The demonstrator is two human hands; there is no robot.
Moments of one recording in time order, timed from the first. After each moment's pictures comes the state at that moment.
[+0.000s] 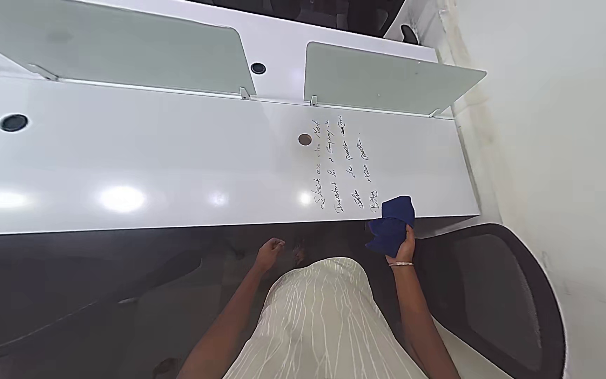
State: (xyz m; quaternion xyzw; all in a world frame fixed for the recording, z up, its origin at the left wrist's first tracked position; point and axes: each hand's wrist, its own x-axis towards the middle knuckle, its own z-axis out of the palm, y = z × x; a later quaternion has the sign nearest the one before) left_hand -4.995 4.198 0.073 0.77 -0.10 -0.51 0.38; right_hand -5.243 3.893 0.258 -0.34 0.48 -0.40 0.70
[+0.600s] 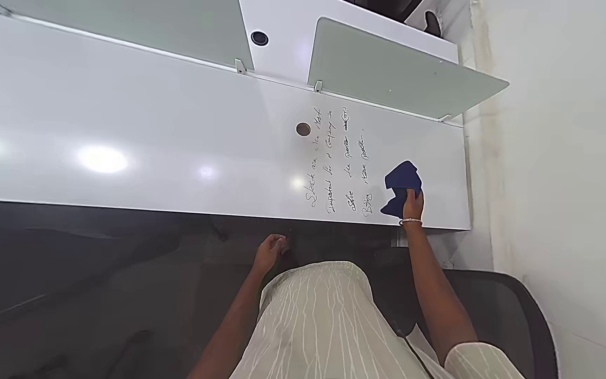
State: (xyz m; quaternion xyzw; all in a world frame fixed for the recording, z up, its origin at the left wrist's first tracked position) left_hand -5.046 4.152 0.099 0.74 -0.03 -0.45 0.51; right_hand -5.182 3.713 0.243 -0.66 0.56 -0.25 0.43
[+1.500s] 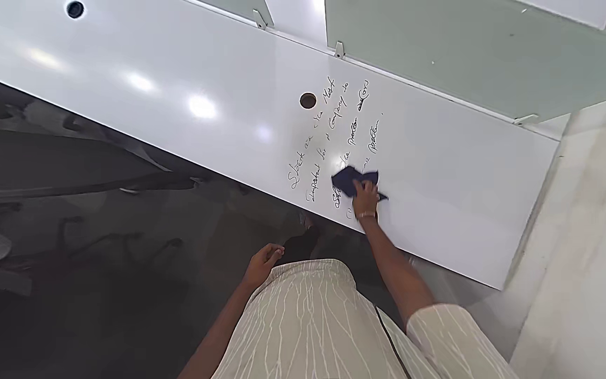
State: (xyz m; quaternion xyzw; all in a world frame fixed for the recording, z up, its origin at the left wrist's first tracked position) left_hand -5.225 4.038 0.153 0.81 0.06 -0.40 0.43; right_hand -5.166 3.652 0.068 -0.91 0.25 0.16 0.28
